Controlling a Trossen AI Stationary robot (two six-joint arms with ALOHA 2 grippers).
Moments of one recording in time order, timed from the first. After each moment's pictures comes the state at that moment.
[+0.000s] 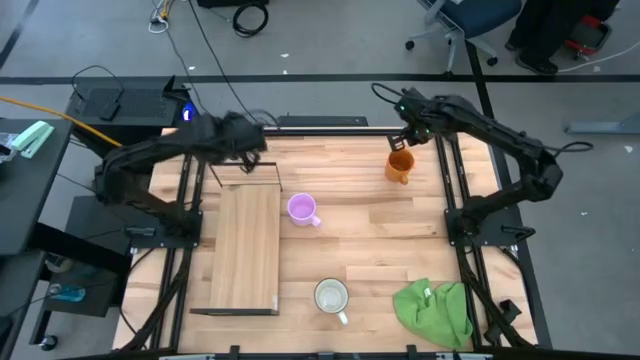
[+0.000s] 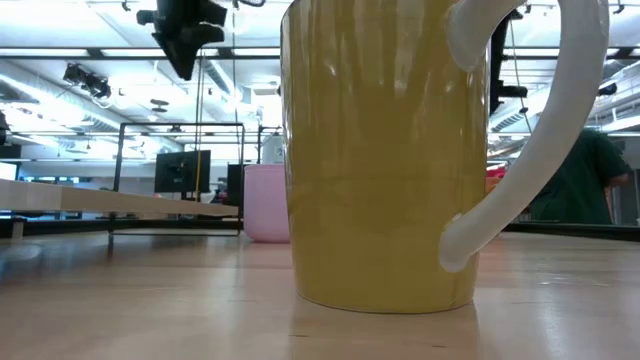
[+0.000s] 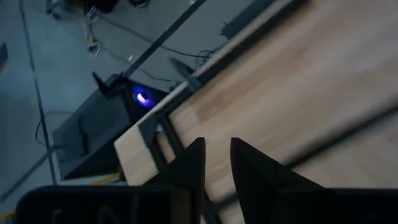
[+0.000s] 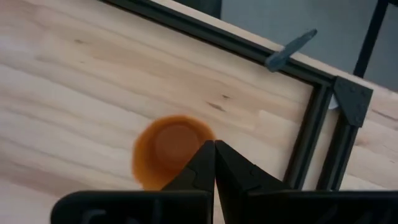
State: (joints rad) left arm 0.34 1.41 1.56 -1.51 -0.70 -0.51; right arm -0.73 1.38 1.30 -1.18 0.23 0.47
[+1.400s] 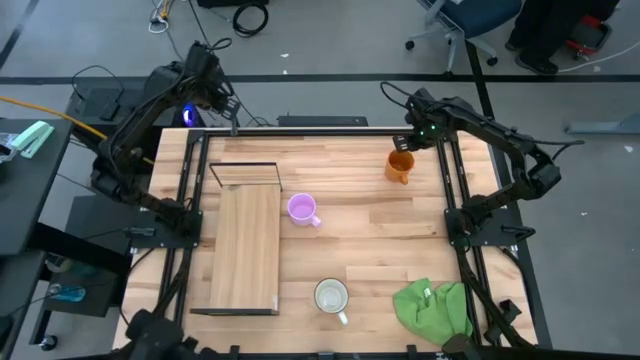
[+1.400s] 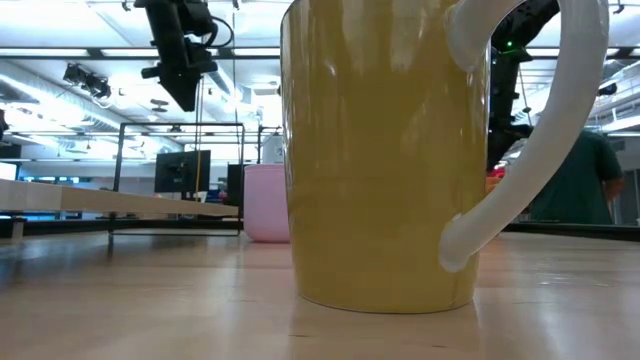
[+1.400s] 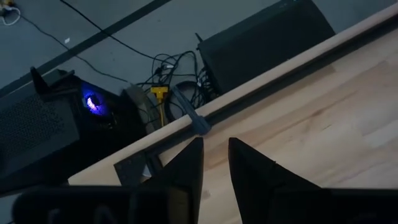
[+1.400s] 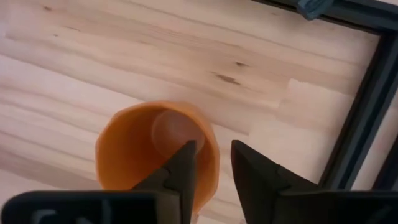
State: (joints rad) left arm 1.05 1.46 1.56 -1.11 -0.17 0.05; right arm -0.95 1.40 1.10 -1.02 -0.03 0.37
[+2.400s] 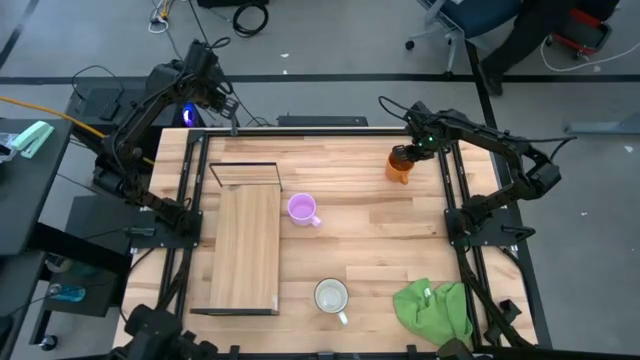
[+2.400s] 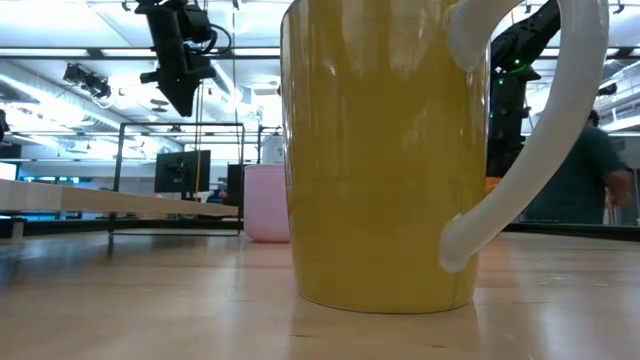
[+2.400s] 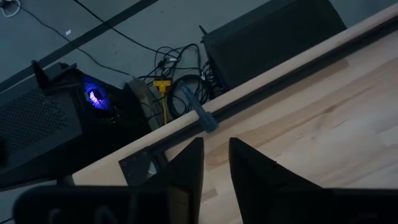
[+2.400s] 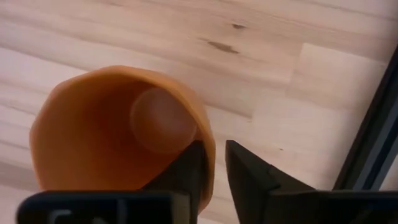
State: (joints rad) left arm 1.09 1.48 1.56 -1.11 -0.16 0.07; right arm -0.94 1.40 0.94 -0.92 -0.03 0.42
